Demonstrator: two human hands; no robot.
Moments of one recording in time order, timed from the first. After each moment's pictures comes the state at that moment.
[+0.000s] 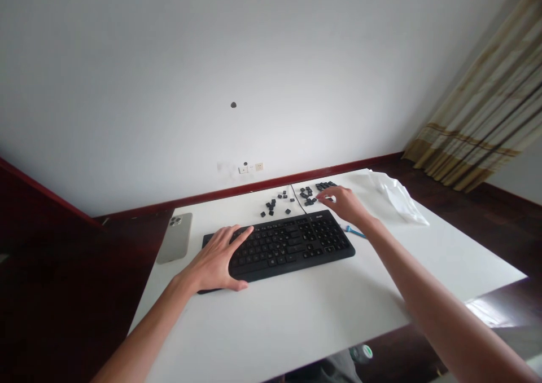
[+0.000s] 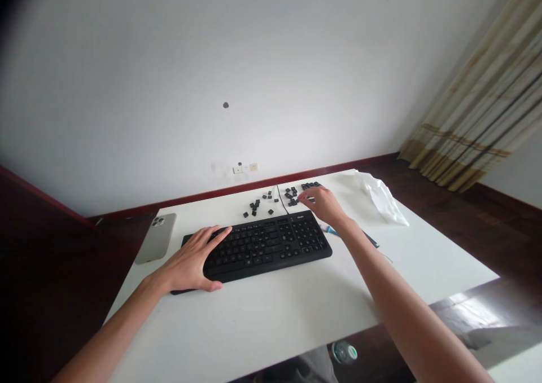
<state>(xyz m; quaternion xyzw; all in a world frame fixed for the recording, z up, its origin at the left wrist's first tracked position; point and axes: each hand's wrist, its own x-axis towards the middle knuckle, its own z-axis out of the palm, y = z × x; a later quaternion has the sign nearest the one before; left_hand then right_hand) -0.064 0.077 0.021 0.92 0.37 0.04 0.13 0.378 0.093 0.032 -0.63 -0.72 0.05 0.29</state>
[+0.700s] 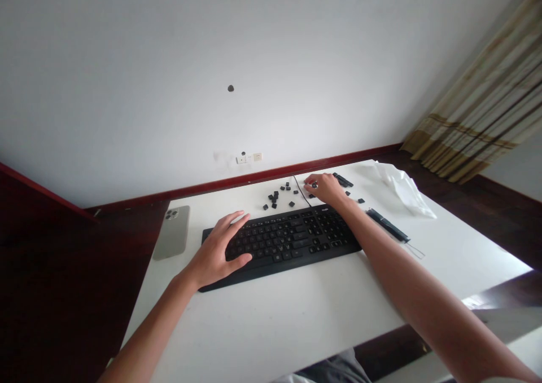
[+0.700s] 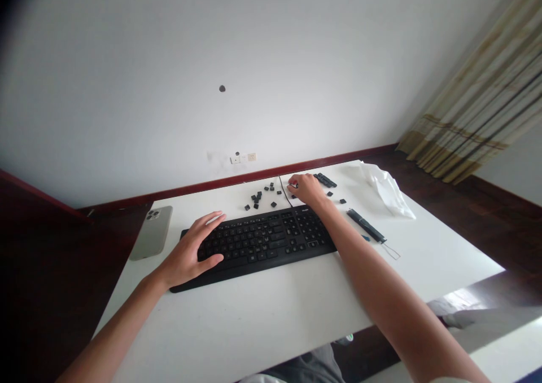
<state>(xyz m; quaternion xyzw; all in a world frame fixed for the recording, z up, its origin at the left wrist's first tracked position) -0.060 0.081 0.026 0.89 0.36 0.19 0.19 0.344 0.158 0.010 -0.70 -0.69 0.02 0.21</state>
